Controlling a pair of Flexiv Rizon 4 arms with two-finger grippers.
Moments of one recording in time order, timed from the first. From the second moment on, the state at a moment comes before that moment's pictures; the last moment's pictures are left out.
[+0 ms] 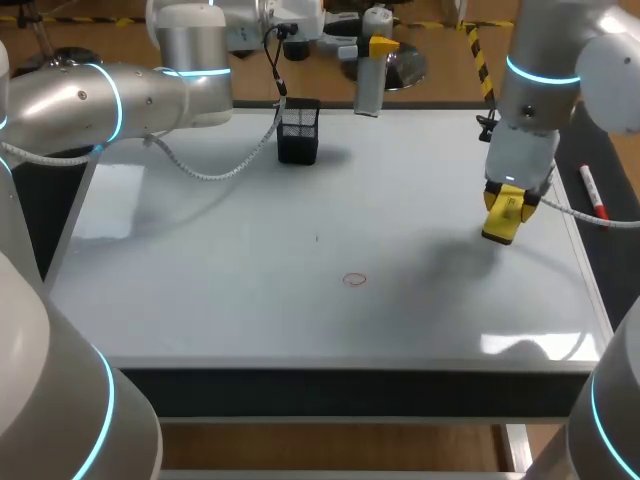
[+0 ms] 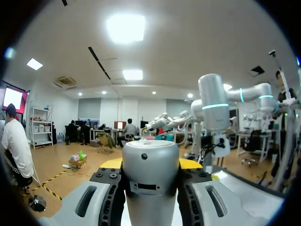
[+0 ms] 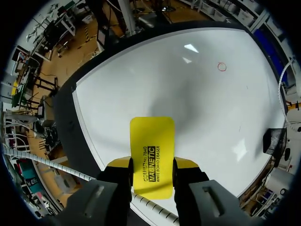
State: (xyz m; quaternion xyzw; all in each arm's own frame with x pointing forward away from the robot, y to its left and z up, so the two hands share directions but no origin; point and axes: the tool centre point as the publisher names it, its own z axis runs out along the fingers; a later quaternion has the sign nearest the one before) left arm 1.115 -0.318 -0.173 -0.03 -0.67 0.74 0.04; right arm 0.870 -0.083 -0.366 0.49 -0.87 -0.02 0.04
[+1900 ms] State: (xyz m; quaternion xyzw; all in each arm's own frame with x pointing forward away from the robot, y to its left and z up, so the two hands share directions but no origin) left arm 0.928 -0.274 -0.176 -0.12 -0.64 0.75 0.10; right arm 0.869 -0.084 -0.365 0.49 -0.87 -0.02 0.04
